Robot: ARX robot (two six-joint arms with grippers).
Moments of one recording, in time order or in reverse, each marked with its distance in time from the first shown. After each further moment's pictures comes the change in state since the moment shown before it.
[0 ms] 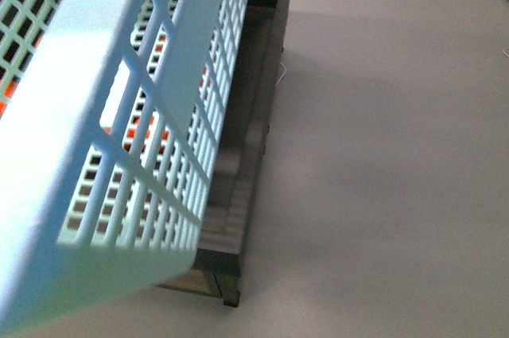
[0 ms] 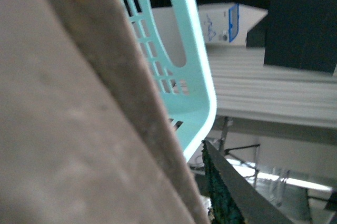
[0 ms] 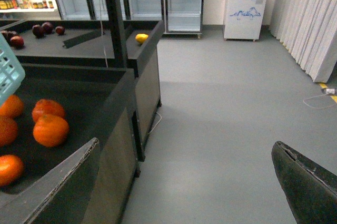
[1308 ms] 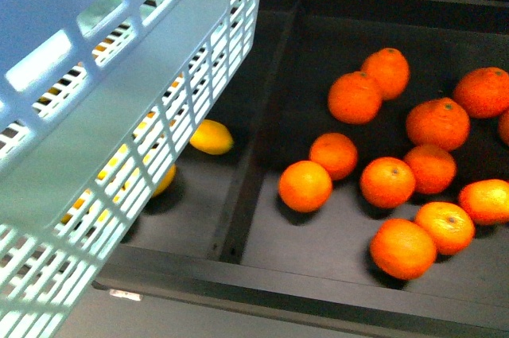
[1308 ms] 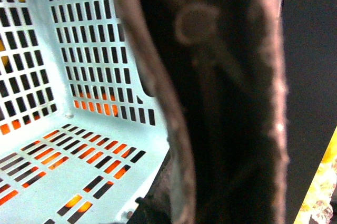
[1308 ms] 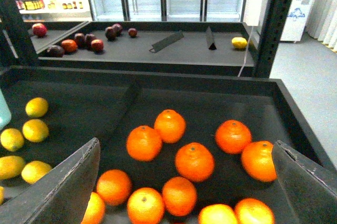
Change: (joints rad) left arm 0.002 0.000 0.000 0.001 0.011 0.000; right arm 0.000 0.000 0.000 0.000 0.001 0.000
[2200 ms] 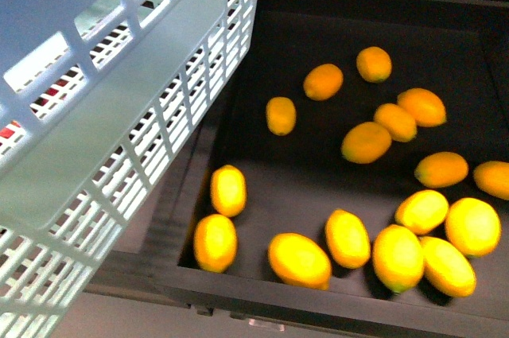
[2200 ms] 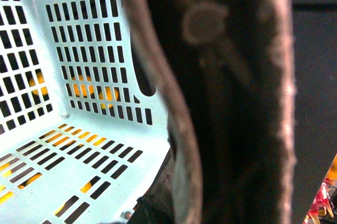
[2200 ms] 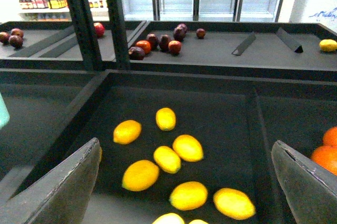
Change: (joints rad) left arm 0.000 0.000 0.000 -0.001 -0.006 0.001; right arm 0.000 0.001 0.000 0.000 0.000 -0.001
